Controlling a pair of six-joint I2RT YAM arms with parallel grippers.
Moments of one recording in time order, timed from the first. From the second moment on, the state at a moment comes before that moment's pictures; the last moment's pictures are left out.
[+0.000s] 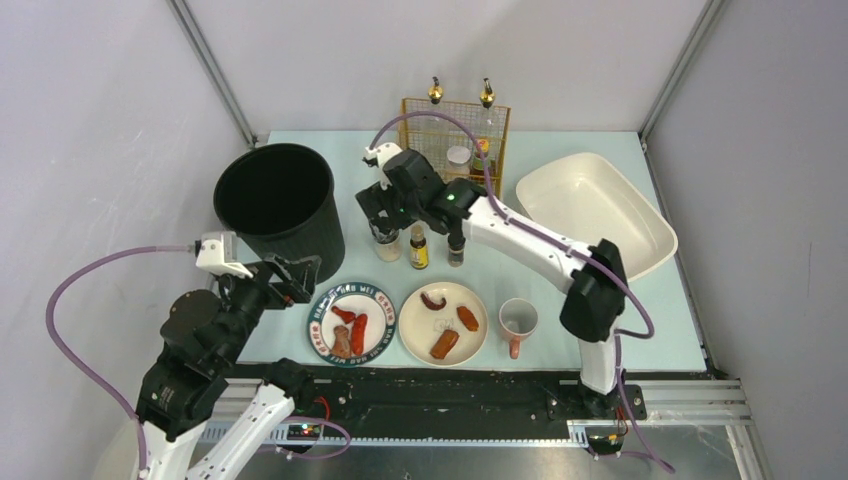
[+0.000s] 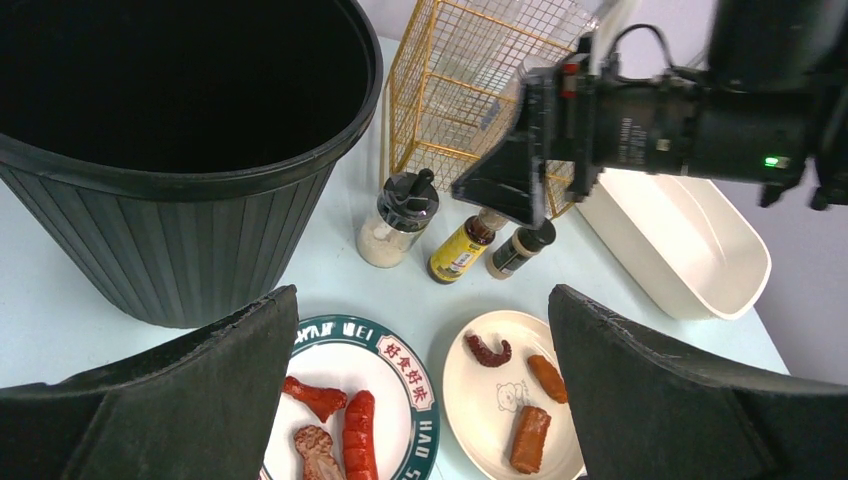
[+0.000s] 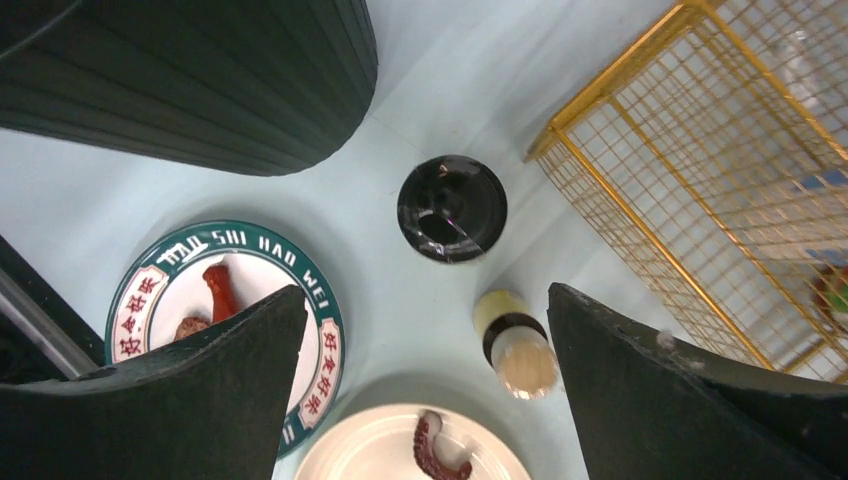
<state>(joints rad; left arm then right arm) -0.45 0.35 1.00 -0.80 -0.21 -0.43 0.93 1.90 1.85 -0.57 0.11 0.17</state>
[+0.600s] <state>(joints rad) -0.45 0.34 1.00 -0.81 -0.21 -0.43 0.93 2.17 2.04 -0.63 0.13 0.21</state>
